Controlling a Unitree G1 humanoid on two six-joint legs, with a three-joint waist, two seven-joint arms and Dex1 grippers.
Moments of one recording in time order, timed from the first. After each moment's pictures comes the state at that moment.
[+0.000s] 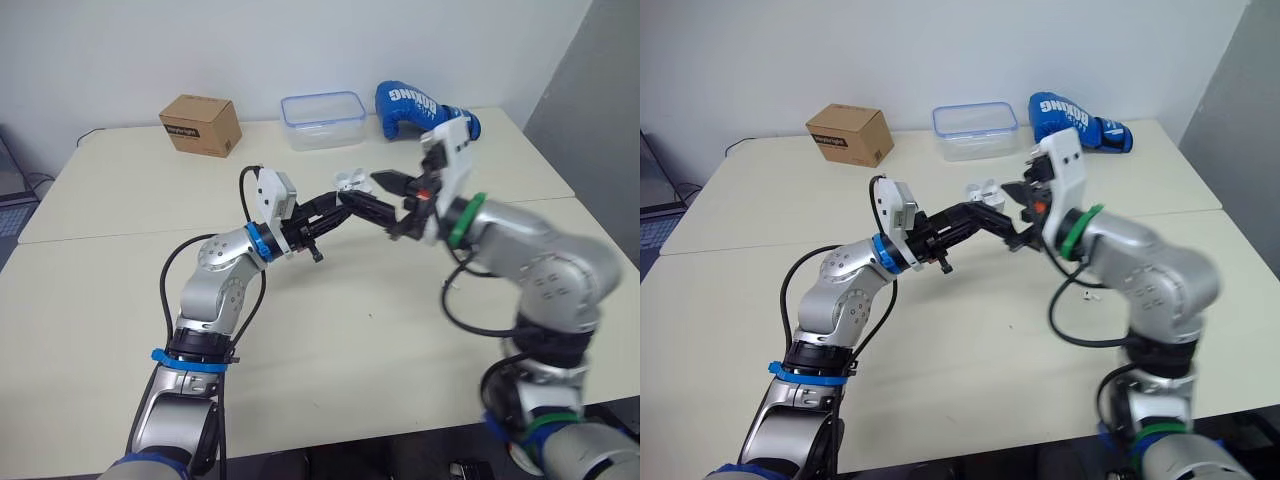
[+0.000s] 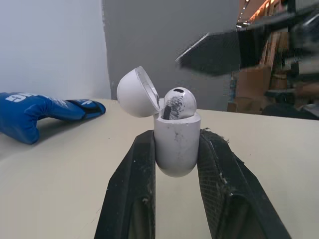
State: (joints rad) left arm -0.61 0.33 -0.01 0.07 -0.43 0.19 -0.90; right arm -0.86 -0.46 -0.17 -0.46 0.72 1.31 0.55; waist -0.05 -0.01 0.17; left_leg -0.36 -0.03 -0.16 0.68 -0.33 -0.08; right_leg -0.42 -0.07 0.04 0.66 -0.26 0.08
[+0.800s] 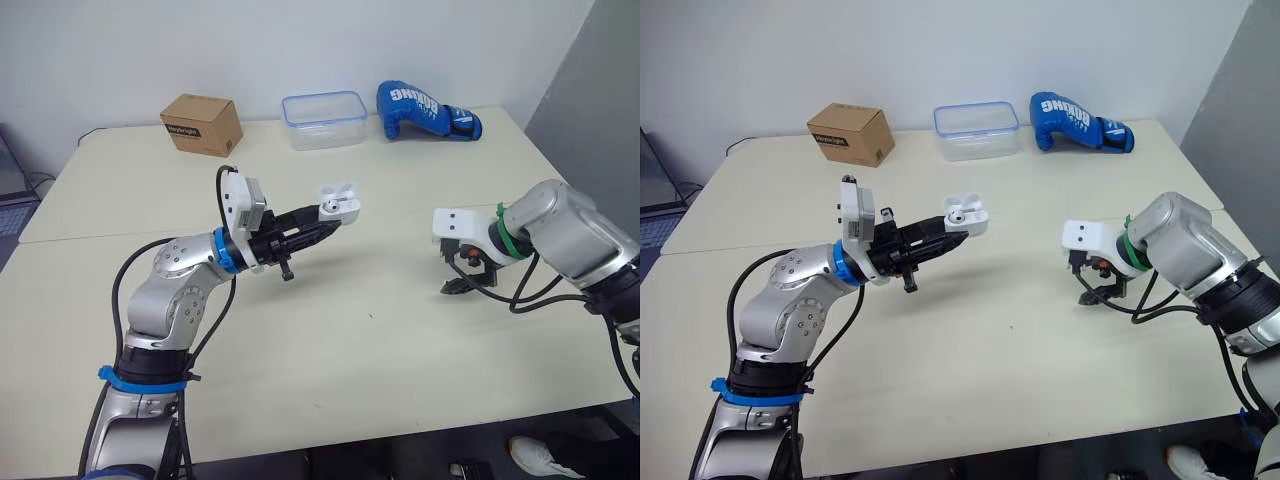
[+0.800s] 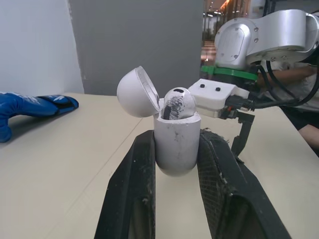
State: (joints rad) left arm -0.50 0.49 0.04 -0.13 -0.58 0.35 -0.99; right arm -1.01 -0.95 0.71 0.05 -0.03 0.77 1.31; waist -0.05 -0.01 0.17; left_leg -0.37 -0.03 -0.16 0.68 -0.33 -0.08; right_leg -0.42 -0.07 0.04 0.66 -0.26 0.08
